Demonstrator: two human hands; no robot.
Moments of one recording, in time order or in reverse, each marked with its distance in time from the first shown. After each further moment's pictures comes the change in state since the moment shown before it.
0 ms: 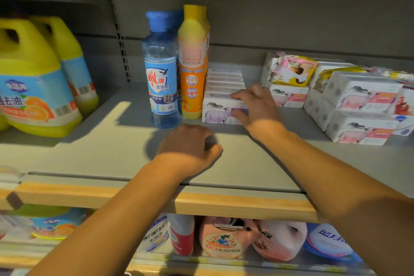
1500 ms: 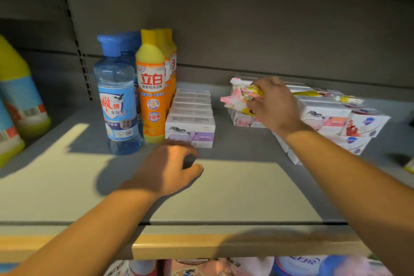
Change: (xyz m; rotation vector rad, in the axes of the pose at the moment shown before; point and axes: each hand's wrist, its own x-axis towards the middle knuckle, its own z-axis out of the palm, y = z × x) left_hand 0.031 0.021 0.013 -0.120 0.109 0.177; right_hand 0.036 0.074 -0.089 -0.152 0.127 0.183
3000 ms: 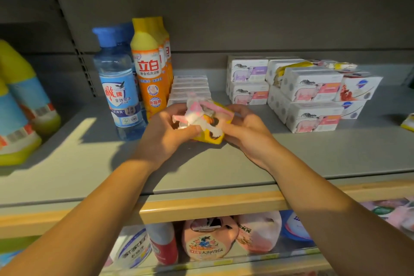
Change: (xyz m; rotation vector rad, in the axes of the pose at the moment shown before) left_hand -0.003 0.004 -0.021 -0.921 -0.022 -0.095; right_hand -0.115 -0.053 0.033 1.401 -0.376 0.414
